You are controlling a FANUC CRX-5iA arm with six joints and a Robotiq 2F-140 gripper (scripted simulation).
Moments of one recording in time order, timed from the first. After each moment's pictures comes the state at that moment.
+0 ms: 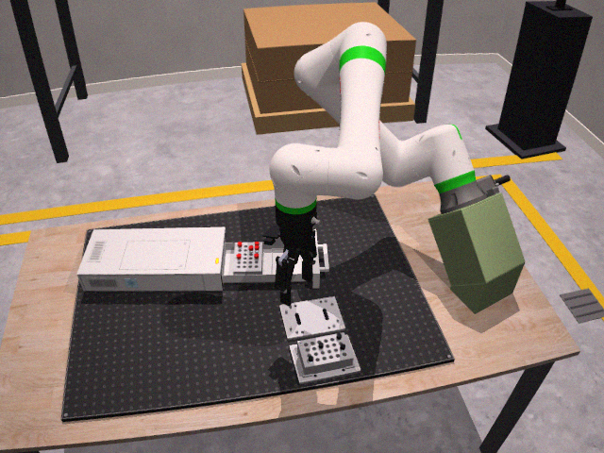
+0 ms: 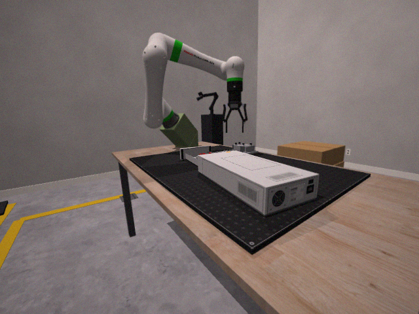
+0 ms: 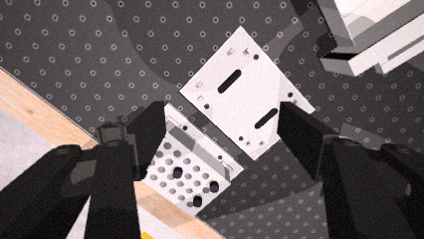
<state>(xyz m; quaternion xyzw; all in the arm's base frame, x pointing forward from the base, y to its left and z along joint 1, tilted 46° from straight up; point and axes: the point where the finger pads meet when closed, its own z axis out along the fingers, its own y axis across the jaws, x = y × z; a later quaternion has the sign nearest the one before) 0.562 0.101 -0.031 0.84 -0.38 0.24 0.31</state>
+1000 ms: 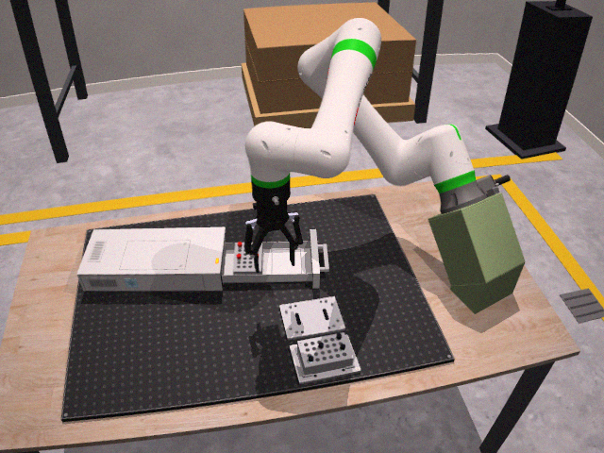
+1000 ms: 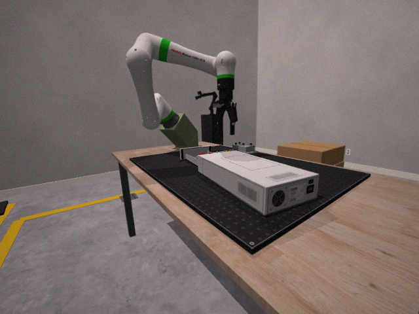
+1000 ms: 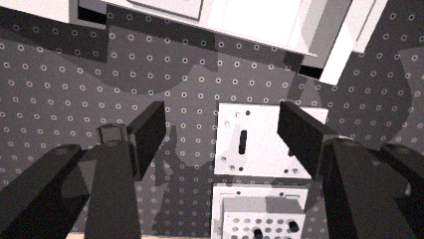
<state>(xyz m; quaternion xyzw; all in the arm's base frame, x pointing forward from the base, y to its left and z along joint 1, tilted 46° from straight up) 0.588 0.029 0.049 0.65 -0.65 0.33 0.20</state>
